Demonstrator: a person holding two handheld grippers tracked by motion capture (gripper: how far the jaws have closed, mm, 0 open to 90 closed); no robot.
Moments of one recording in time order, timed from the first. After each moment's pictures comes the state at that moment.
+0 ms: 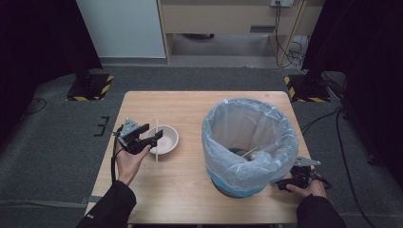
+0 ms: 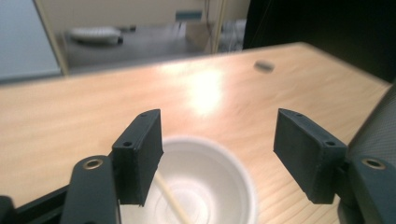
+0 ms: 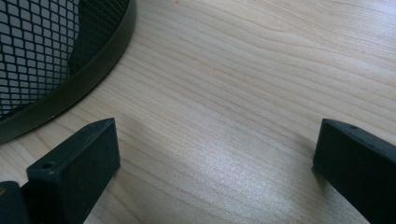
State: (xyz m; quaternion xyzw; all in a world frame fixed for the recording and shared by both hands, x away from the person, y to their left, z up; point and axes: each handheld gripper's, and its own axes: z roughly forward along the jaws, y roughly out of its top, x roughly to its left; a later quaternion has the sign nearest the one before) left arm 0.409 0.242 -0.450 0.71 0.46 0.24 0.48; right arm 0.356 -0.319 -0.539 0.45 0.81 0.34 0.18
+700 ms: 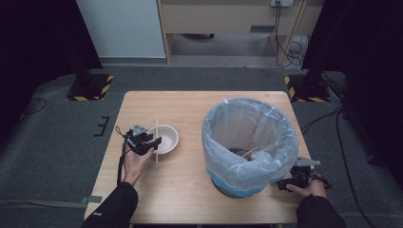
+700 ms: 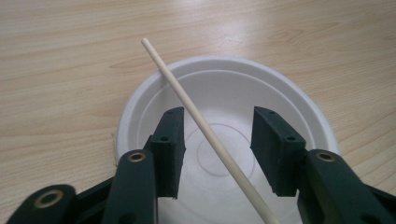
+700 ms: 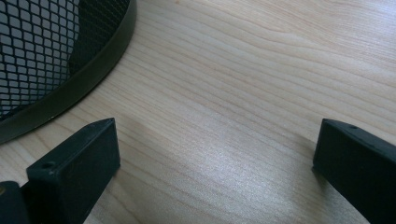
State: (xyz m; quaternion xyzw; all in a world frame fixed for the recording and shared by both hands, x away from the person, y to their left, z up) left arm 0.431 0.241 -0.494 0.74 0.51 0.21 0.39; right arm 0.356 -0.319 -0.539 0.45 0.81 0.34 0.18
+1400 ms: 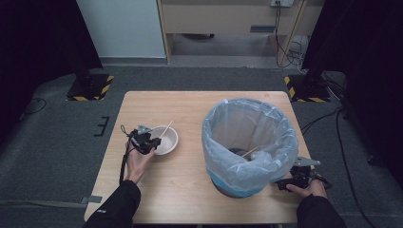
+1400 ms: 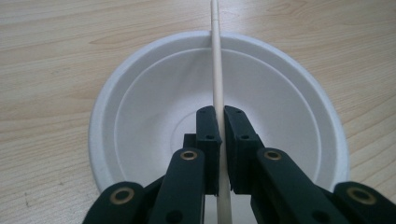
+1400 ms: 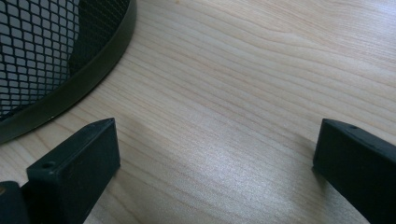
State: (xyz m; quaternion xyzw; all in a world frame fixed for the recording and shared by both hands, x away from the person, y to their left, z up) left arm 0.436 0.233 -0.499 0.76 0.51 0.18 0.37; right arm 0.356 -0.319 -0.539 0.45 0.81 0.34 0.18
